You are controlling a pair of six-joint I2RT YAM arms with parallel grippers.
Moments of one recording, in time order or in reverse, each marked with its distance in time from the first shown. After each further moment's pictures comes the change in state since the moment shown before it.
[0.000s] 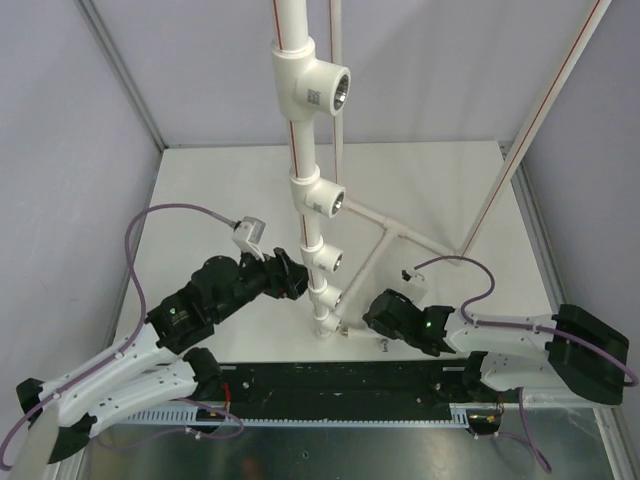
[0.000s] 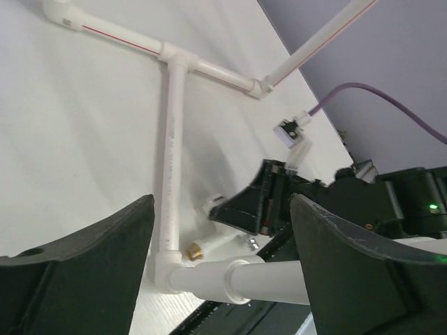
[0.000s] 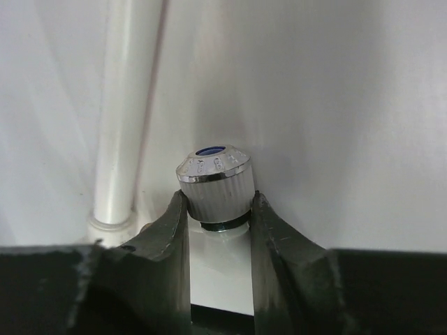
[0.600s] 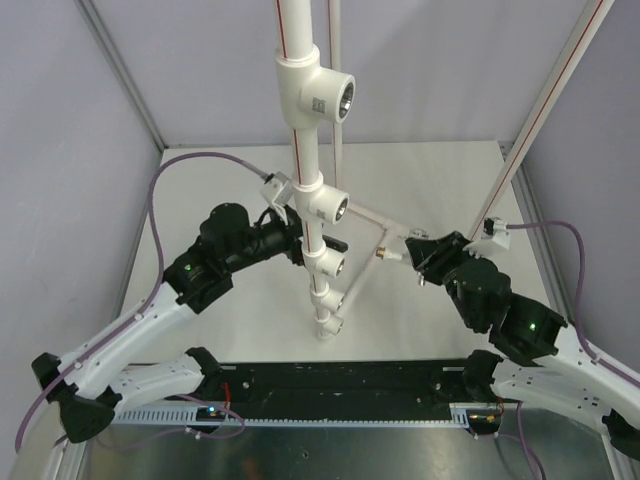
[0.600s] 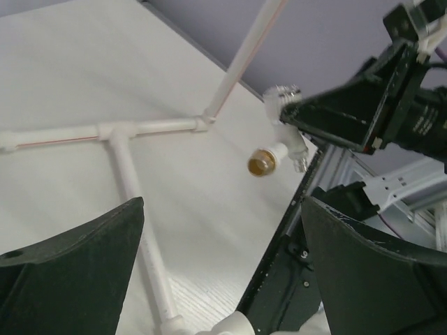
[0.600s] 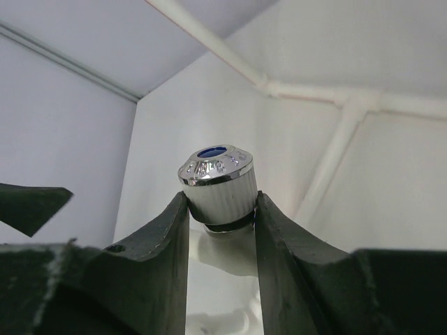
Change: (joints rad) left arm 0.138 0.275 0.315 0.070 0.379 0.255; right arm -0.101 -0.598 0.352 -0.301 0.306 -0.392
